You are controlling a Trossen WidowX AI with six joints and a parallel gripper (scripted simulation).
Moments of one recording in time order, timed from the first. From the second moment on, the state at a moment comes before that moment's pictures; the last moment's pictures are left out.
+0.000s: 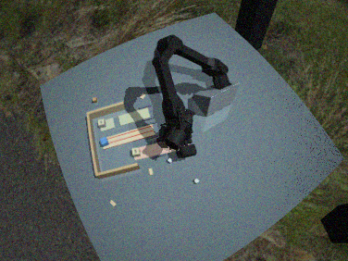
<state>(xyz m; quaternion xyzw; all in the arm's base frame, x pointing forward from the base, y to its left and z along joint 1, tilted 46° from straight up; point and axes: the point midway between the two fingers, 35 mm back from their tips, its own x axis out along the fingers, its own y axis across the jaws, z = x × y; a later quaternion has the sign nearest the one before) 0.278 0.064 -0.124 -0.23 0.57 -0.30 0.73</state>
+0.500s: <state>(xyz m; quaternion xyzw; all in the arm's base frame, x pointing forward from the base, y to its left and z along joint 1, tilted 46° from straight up) 0.257 0.065 -0.130 -0.23 0.57 -0.30 0.73</state>
